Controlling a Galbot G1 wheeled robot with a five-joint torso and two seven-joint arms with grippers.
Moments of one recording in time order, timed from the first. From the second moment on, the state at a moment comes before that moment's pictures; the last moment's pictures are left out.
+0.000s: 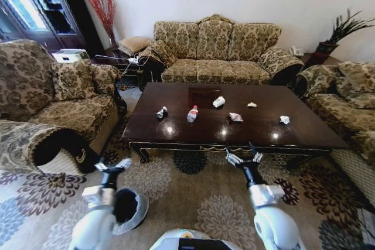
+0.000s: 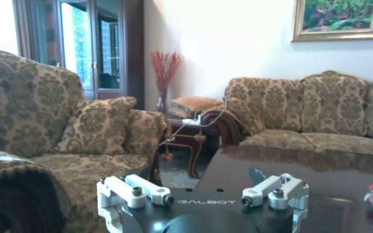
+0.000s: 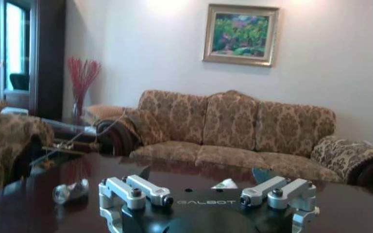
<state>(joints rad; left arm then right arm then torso) 1.72 -1.32 -0.81 -2.19 -0.37 -0.03 -0.19 -1.57 1.33 0.52 2.28 0.10 -0.11 0.04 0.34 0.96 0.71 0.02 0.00</state>
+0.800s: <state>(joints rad) 1.44 -1.14 -0.79 -1.25 -0.30 0.17 0.18 -1.60 1.27 0.55 2.30 0.22 -0.07 -0.04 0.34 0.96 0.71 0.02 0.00</state>
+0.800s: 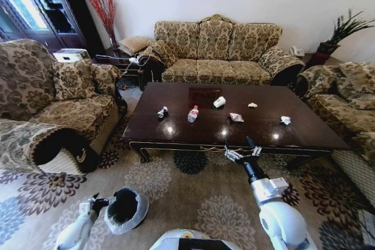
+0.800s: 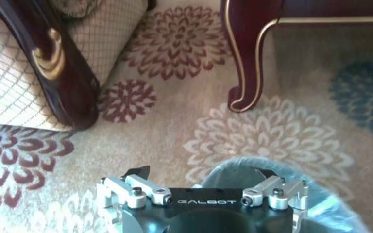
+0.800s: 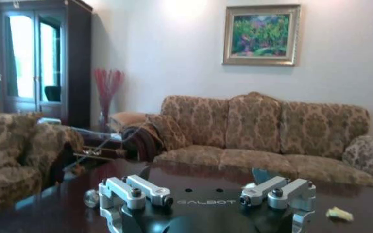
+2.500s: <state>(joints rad) 0.98 -1.18 -0.77 -0.42 0.06 -0.05 0.27 -1.69 1.26 0.58 2.28 0.28 -0.01 0.00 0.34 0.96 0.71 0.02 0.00</state>
